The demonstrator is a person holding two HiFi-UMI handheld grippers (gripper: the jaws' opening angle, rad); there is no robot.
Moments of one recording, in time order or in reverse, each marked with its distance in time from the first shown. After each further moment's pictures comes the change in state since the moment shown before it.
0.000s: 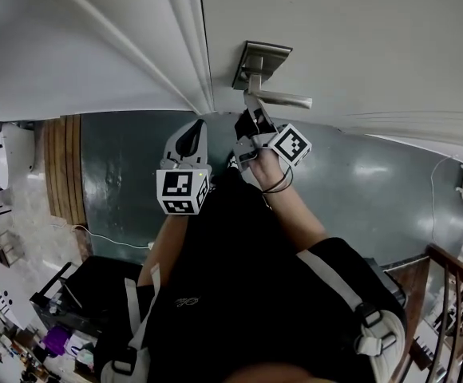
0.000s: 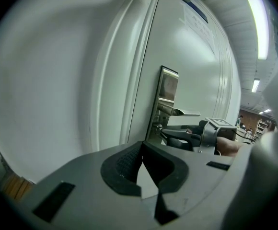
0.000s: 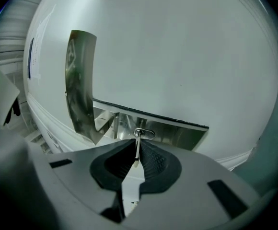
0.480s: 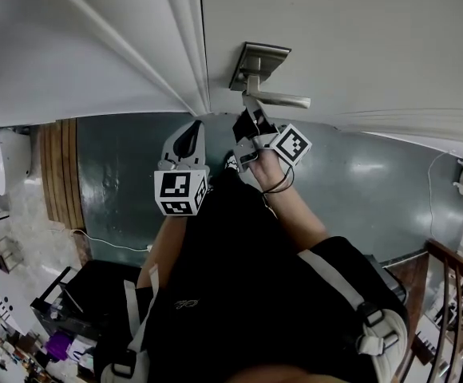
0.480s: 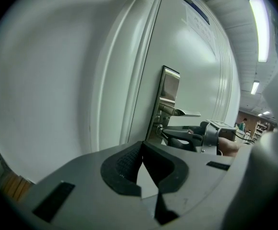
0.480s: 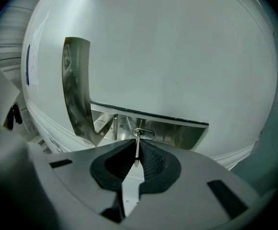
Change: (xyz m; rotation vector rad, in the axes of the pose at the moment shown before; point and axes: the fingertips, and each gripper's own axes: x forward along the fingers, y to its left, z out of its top) left arm -0.001 0.001 0.001 -0.015 -0.003 -0.010; right arm -0.004 0.000 0.000 0.069 -0.010 0.009
